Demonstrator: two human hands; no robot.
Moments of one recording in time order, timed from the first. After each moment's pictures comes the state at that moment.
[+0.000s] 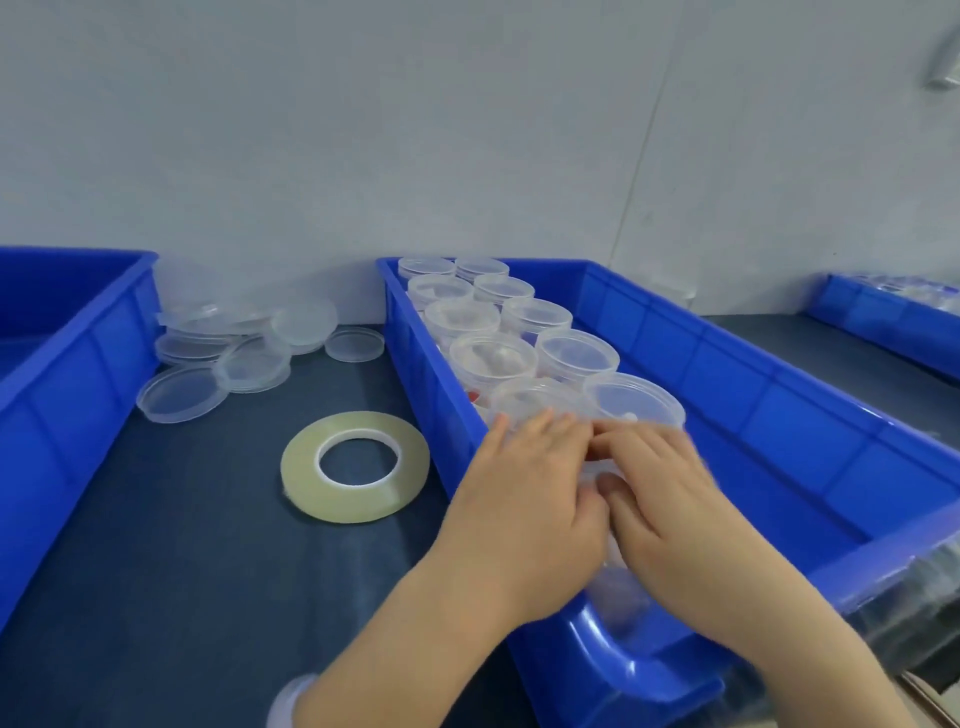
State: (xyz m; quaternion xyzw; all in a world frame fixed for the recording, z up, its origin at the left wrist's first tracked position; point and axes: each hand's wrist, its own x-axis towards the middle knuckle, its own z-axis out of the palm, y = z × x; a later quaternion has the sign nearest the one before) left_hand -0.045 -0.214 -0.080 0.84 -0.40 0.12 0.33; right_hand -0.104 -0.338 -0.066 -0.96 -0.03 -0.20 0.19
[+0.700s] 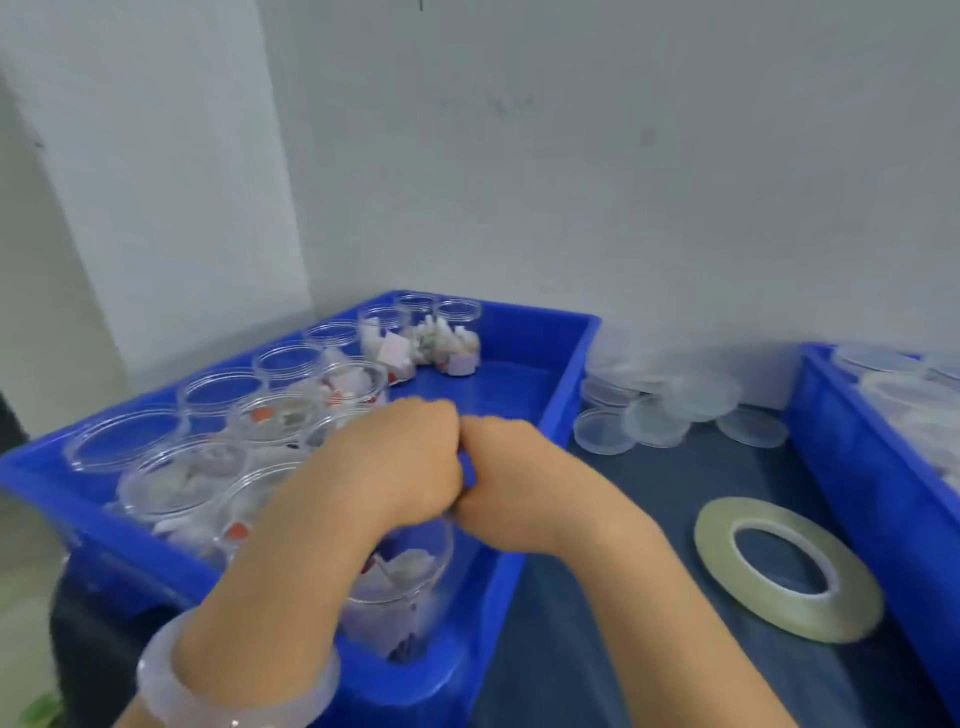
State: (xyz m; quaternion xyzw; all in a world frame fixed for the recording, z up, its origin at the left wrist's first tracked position) left_hand -0.064 0.100 -0.007 0.99 0.10 0.02 0.05; right_hand -0.023 -0.005 -0.029 -0.87 -0.43 0.04 0.25
